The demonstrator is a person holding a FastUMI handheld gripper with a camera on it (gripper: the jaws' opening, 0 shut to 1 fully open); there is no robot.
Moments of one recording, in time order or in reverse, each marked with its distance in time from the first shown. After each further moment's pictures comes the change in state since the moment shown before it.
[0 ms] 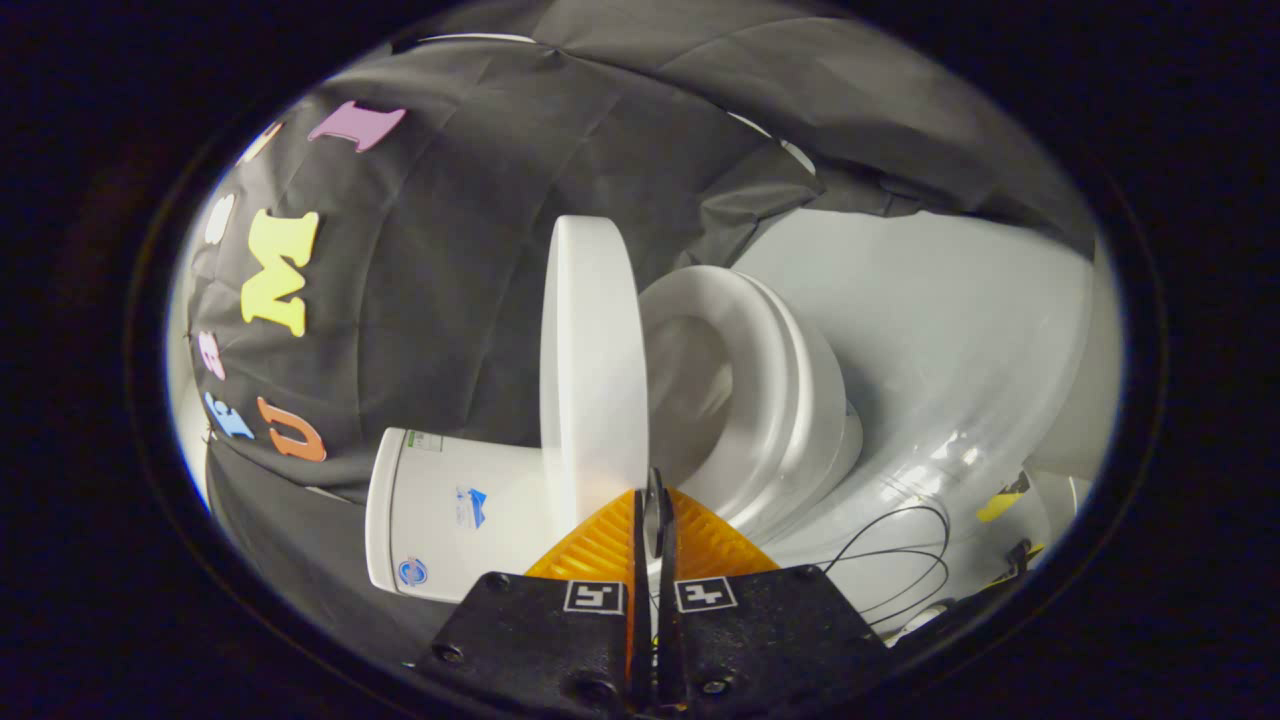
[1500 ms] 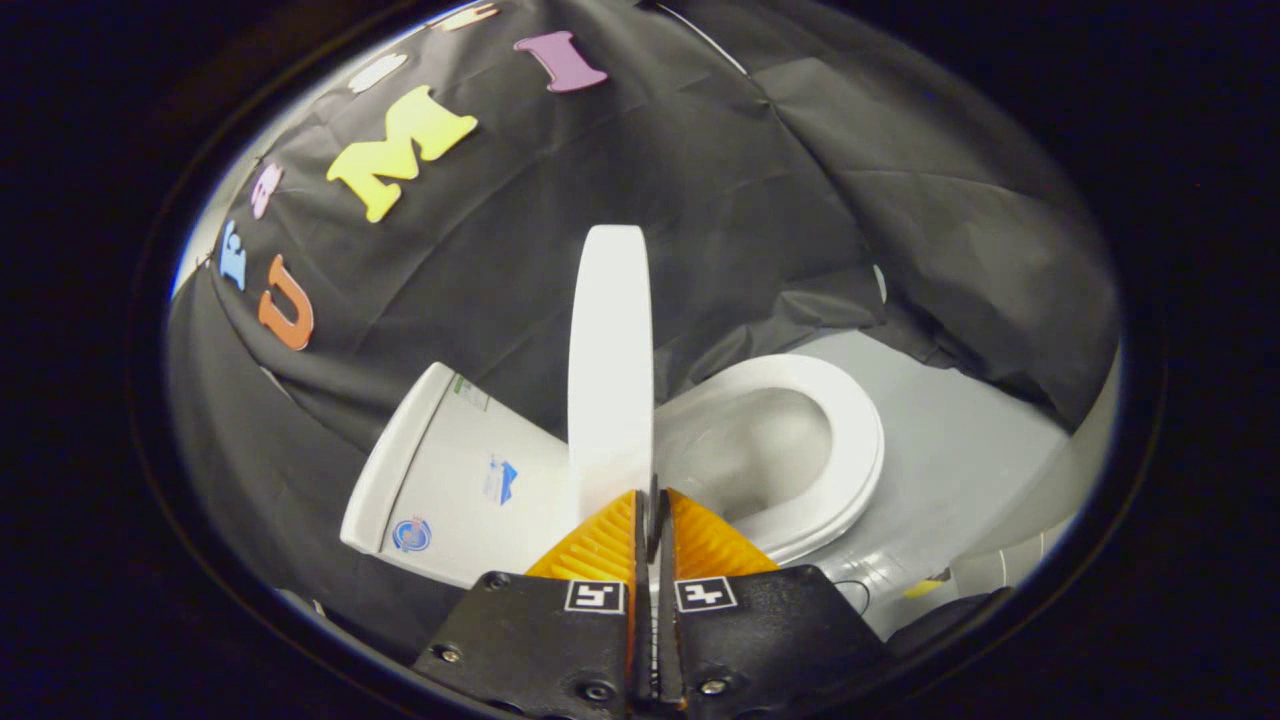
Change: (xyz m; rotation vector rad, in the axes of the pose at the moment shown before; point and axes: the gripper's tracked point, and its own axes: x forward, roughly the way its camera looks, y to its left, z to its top) arm -0.031 0.140 -0.040 -0.427 -0.148 -0.109
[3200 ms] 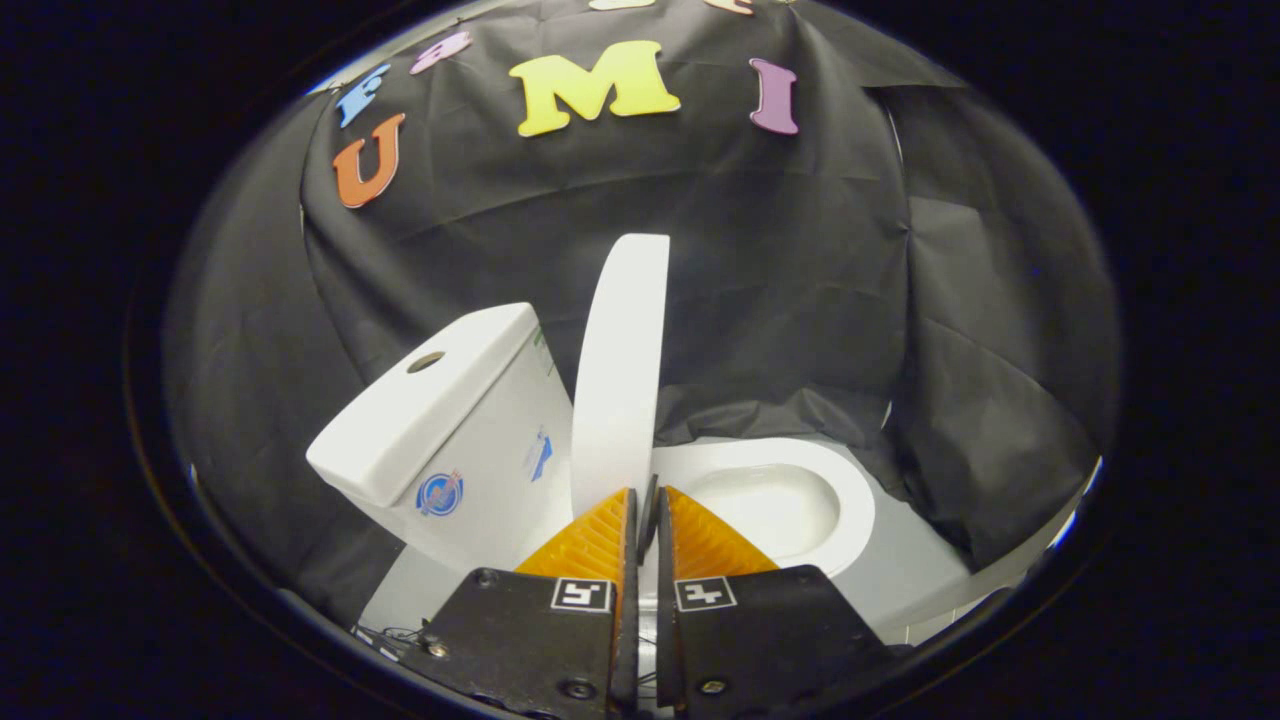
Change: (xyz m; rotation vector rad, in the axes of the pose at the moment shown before) arm -0.004 0.132 -0.034 -0.481 -0.094 -0.120
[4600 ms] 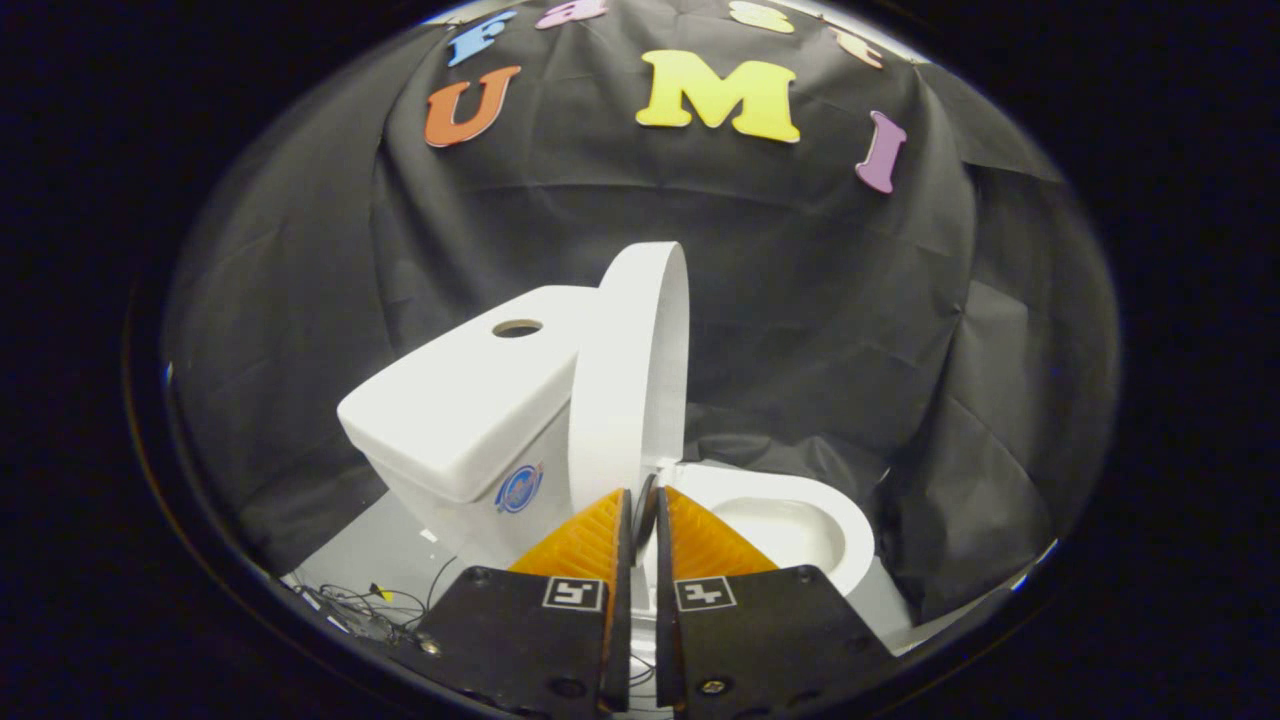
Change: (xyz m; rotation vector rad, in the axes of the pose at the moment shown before) arm 0.008 0.096 -0.005 -0.263 -0.024 0.009
